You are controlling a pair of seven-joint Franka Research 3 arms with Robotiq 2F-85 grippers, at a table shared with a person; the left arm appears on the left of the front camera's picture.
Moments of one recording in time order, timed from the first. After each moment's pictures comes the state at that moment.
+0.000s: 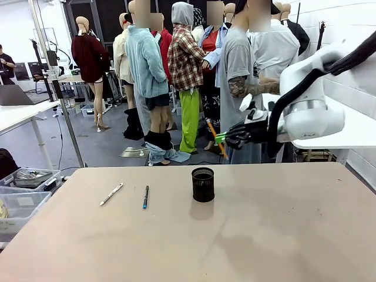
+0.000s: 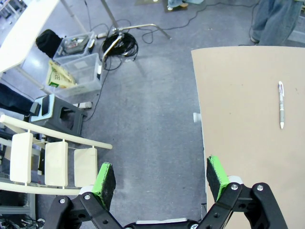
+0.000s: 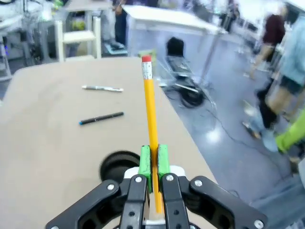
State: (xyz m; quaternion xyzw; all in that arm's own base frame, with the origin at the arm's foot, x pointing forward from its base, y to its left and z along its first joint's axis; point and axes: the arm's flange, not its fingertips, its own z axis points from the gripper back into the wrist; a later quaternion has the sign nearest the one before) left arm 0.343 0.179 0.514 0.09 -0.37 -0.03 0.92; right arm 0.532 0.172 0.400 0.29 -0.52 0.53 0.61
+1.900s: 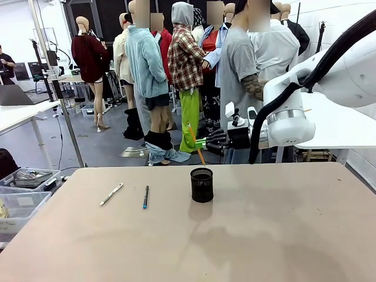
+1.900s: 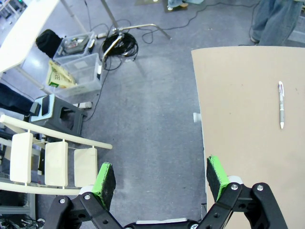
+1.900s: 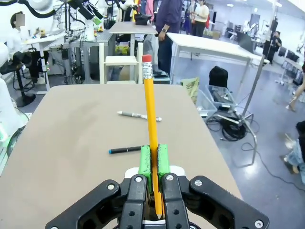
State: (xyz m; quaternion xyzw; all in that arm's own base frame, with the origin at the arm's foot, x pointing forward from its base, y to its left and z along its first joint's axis) left arm 0.343 0.180 0.514 0.09 -0.37 -0.03 0.92; right arm 0.555 0.220 0.371 0.39 -0.50 0.54 0.55
